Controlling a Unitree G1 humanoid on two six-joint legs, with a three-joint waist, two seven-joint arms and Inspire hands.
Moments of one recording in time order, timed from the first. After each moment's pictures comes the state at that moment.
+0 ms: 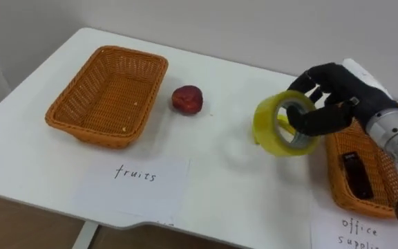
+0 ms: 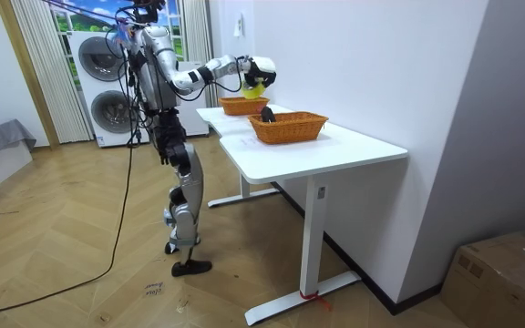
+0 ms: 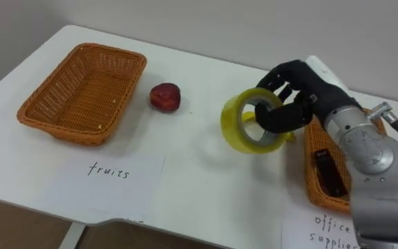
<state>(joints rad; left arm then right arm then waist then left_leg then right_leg) 0.27 0.21 0.26 0.99 0.09 0.12 0.24 -0.11 -0.43 -0.19 -0.22 -0.40 0.28 0.41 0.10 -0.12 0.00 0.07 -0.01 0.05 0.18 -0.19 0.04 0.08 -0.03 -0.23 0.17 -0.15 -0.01</state>
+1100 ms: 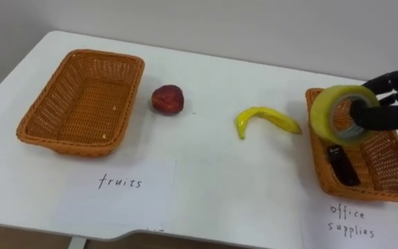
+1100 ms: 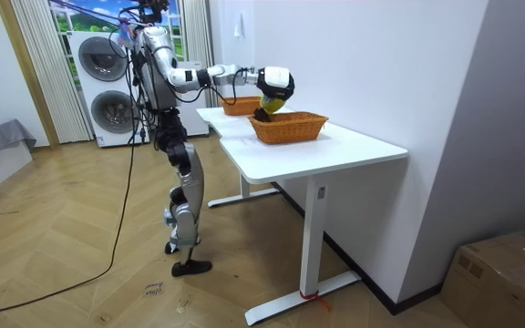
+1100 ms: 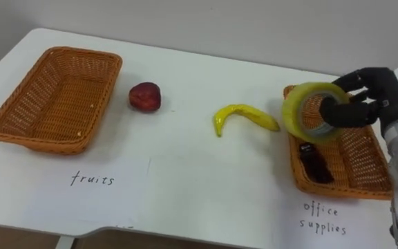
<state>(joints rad) 0.31 0.22 0.27 0.91 0.07 0.15 0.19 -0.13 -0.54 -0.26 0.16 -0.24 0.28 0.14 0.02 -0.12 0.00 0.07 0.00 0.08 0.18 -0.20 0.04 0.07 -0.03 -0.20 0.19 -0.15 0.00</state>
